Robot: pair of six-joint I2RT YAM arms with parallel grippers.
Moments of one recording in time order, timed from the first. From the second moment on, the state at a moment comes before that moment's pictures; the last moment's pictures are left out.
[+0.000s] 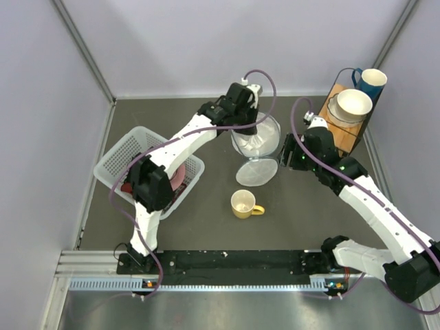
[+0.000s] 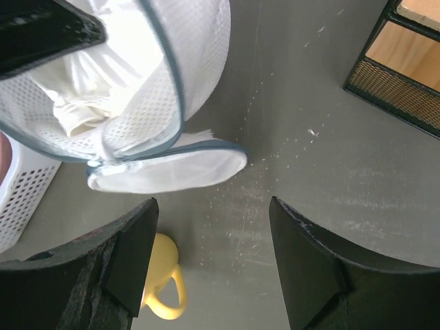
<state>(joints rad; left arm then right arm) -0.70 2.07 2.04 -0.70 0.08 -0.32 0.48 1.06 1.02 -0.60 0.16 0.49</state>
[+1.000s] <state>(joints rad) -0.68 1.87 1.85 -0.64 0.32 -0.42 0.48 1.30 1.13 -0.56 0.18 0.52</state>
